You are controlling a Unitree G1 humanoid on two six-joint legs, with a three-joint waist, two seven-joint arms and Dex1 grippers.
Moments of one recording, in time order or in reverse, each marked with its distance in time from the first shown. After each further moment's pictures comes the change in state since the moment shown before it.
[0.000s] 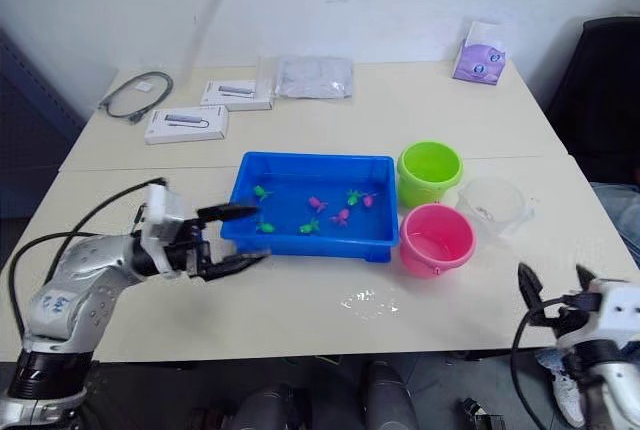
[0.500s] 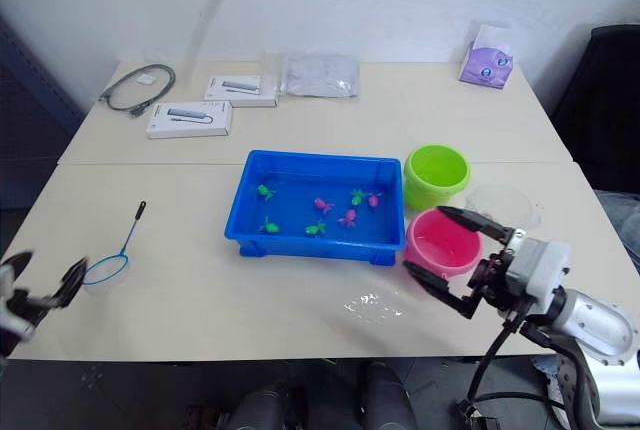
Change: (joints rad) left arm 0.491 -0.071 0.556 0.223 0.188 -0.190 0.432; right arm -0.245 -0.190 0.340 -0.060 0.040 -0.182 0.568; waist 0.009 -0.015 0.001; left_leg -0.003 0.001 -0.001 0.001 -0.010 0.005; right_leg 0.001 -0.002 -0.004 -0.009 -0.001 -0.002
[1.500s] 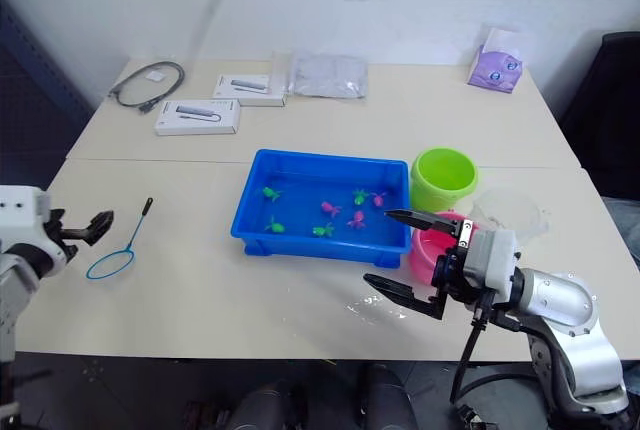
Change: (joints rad) left arm -0.570 0.277 -0.350 0.122 0.012 0.623 0.208; right arm -0.114 -0.048 0.097 -0.043 -0.007 0.110 -0.002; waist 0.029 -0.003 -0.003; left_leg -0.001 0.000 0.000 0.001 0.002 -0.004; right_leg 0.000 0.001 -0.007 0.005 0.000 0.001
